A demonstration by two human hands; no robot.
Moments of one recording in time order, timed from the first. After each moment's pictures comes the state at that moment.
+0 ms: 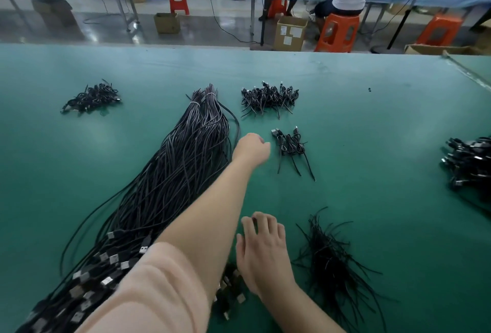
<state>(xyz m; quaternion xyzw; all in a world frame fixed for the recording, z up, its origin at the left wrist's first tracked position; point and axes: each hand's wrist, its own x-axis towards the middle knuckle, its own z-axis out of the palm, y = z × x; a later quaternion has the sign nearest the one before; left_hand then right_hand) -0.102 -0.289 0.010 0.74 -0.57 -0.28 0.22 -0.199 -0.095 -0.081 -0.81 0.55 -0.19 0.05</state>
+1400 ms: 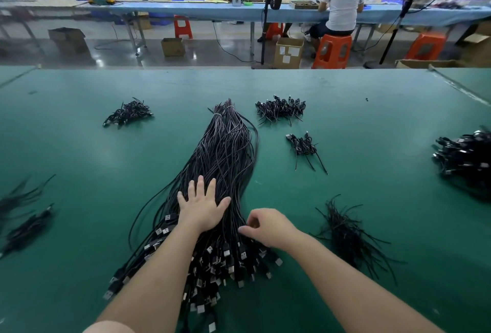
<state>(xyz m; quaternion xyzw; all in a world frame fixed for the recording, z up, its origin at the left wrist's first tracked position) 0.055 -0.107 -0.049 0.78 -0.61 -0.15 0.00 -0.153 -0.096 -0.015 -0.80 0.52 -0.01 0.31</state>
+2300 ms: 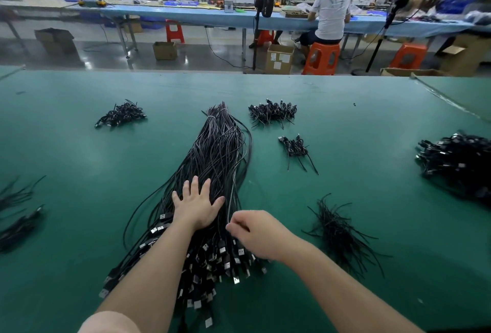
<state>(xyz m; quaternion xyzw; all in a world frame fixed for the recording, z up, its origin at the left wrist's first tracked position) 0.059 -0.109 -0.050 0.77 -0.61 -0.15 0.02 -0.146 -0.040 0.051 -0.82 0.46 -0.09 0.33</state>
